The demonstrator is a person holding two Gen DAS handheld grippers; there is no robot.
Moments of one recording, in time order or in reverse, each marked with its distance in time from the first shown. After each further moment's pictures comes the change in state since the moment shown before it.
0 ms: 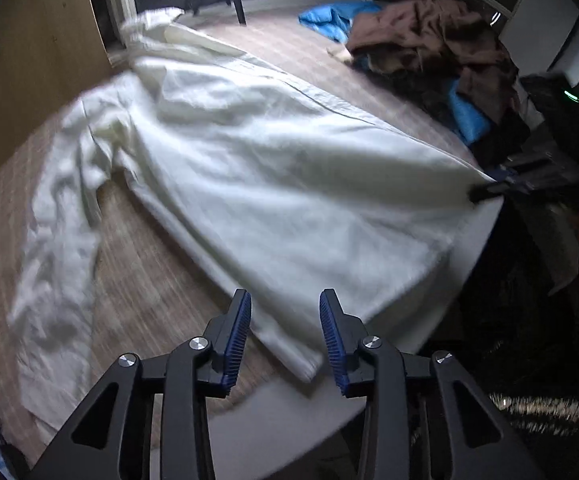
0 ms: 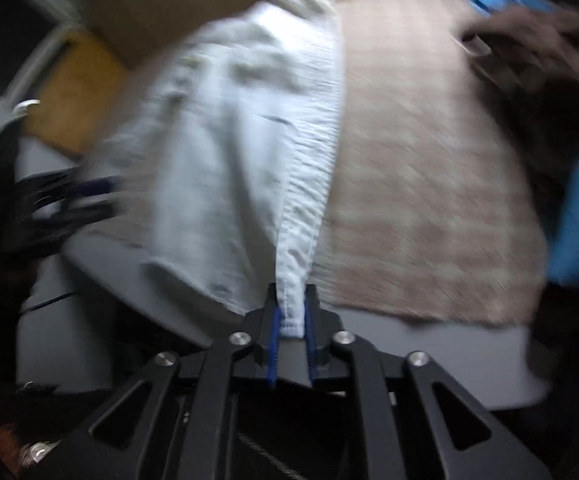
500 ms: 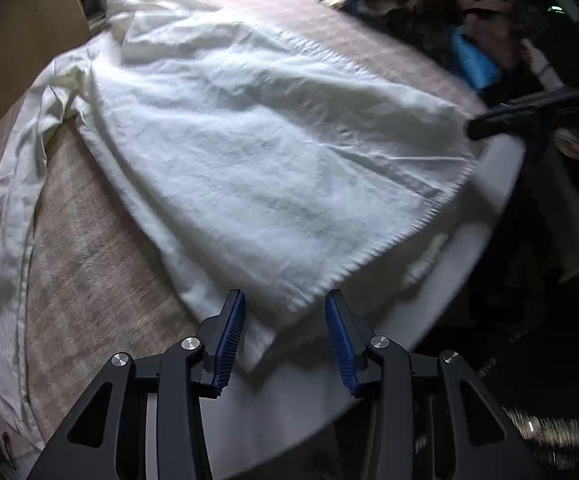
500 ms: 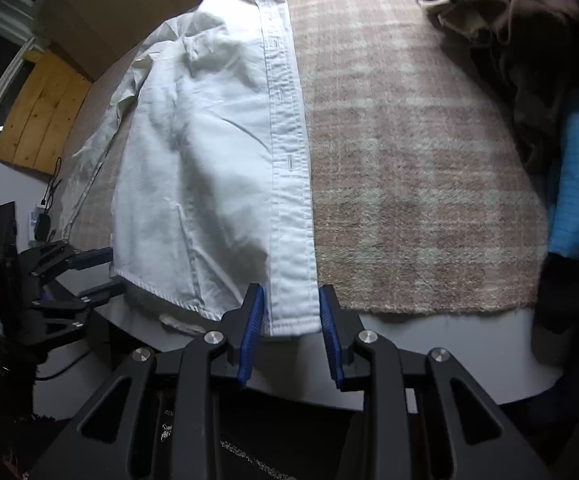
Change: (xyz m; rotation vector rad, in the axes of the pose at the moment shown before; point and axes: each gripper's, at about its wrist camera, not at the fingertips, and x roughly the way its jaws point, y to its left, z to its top) left arm 0.062 -0.021 -0.012 -0.039 0.071 0.041; right arm 0.023 -0.013 0.010 0.045 0.016 0.007
